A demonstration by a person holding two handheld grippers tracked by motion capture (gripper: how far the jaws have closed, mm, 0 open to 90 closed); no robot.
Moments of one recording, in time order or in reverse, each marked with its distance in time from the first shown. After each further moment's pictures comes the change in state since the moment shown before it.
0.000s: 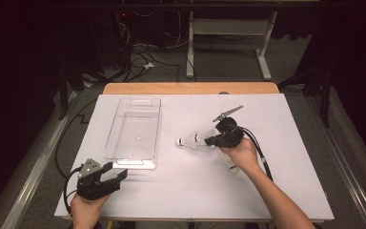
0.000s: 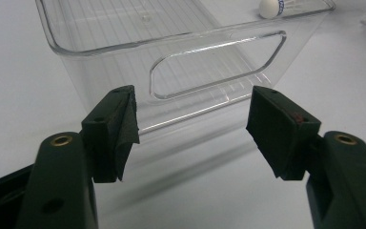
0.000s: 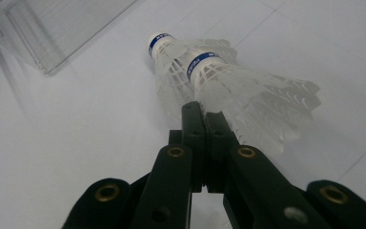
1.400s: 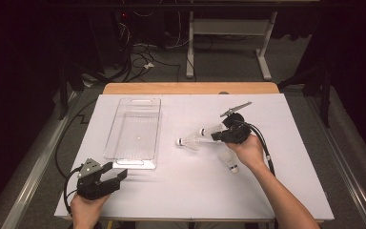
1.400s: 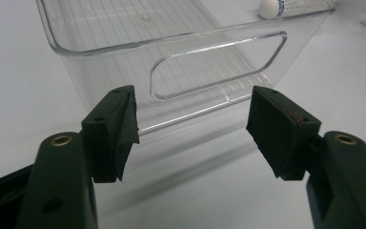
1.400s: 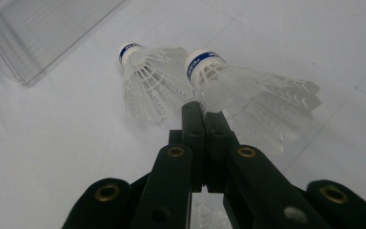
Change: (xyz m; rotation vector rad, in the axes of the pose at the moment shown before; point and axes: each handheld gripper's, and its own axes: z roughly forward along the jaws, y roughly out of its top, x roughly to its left) left arm 0.000 0.000 0.000 -0.003 -0.001 -0.004; right arm -0.014 -0.001 -0.015 -0.030 -0.053 0.038
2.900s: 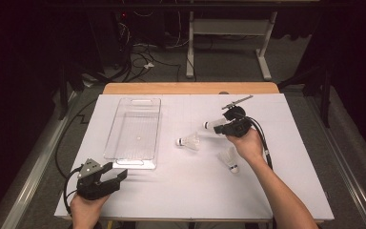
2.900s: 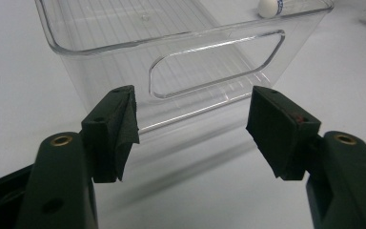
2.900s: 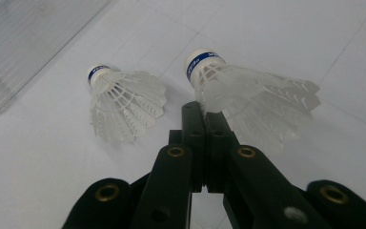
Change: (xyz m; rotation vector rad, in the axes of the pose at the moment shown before) left arm 0.000 0.000 -0.001 0.001 -0.002 0.003; right arm -0.012 0.014 -0.002 0.001 -0.078 0.064
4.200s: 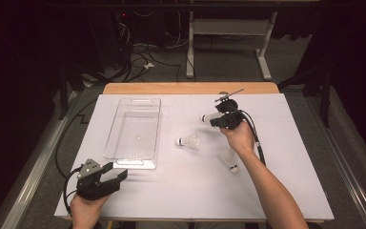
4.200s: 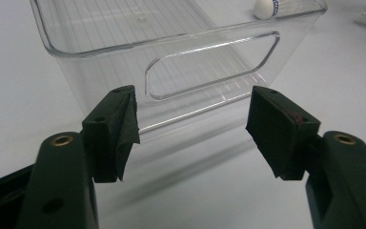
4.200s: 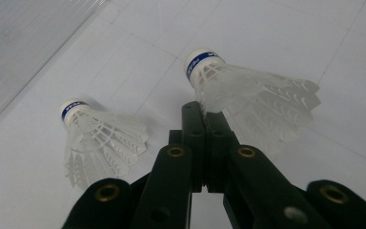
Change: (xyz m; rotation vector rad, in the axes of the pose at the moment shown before) left arm 0.000 0.000 0.000 0.000 -0.011 0.005; right arm 0.001 0.027 0.016 0.012 -0.082 0.043
